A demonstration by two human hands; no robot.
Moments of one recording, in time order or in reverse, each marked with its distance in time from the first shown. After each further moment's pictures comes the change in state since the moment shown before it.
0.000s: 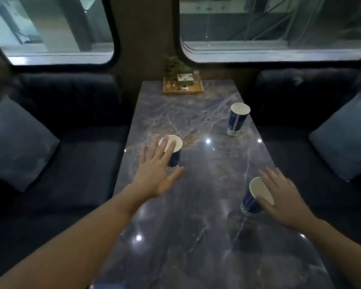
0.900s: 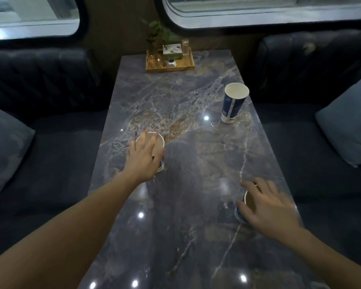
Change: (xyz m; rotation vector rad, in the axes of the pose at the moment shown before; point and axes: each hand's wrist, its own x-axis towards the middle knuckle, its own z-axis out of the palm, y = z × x) left_hand 0.107 -0.025 0.095 -0.144 -0.206 -0.266; right_hand 0.043 -0.001 0.034 0.013 -0.001 0.065
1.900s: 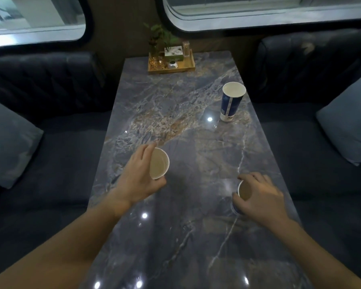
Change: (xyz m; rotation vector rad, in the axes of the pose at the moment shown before) left_hand -0.083 0.021 -0.024 -0.069 0.192 0.264; right_hand -0.004 -0.010 -0.008 0.241 0.082 0.128
